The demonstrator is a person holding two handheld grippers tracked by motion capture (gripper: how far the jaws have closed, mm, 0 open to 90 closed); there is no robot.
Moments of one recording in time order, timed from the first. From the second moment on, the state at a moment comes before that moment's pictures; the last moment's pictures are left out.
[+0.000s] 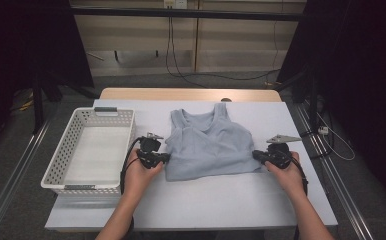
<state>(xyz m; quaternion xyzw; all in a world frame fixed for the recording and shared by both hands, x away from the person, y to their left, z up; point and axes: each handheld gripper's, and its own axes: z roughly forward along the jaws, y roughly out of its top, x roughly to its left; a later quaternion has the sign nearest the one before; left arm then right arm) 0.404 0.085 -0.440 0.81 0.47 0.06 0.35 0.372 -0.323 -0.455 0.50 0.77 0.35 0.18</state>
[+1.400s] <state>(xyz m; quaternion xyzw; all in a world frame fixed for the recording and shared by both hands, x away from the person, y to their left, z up) 0.398 0.080 -0.448 0.82 0.45 0.04 0.35 0.355 -0.275 -0.455 0.39 0.83 0.37 0.16</state>
